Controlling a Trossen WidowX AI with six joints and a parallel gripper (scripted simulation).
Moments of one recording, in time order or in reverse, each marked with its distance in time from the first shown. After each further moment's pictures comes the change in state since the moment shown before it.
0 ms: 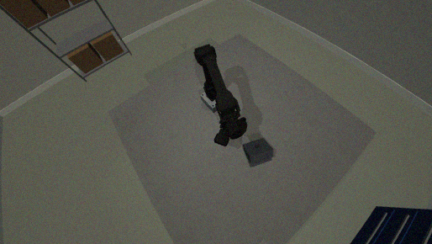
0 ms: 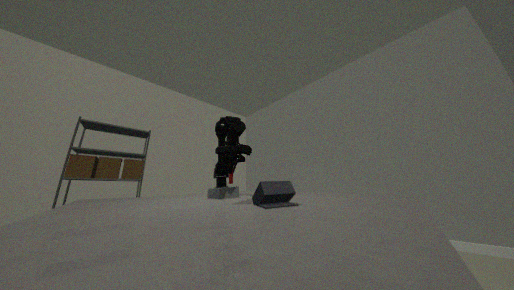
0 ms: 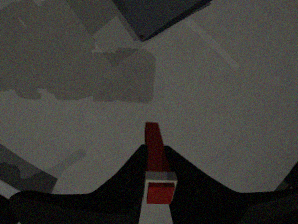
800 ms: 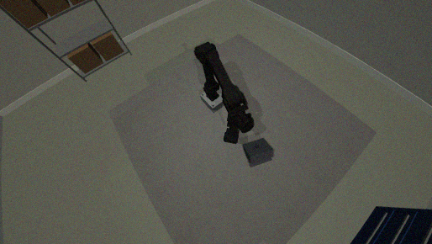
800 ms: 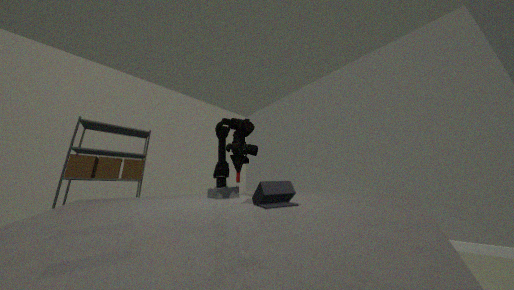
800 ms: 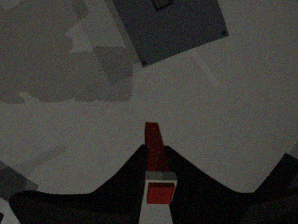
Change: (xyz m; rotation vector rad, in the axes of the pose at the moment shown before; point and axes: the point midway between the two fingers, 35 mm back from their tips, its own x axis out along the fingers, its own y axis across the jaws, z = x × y) arm -0.005 0.012 0.029 -0.160 -0.039 -0.112
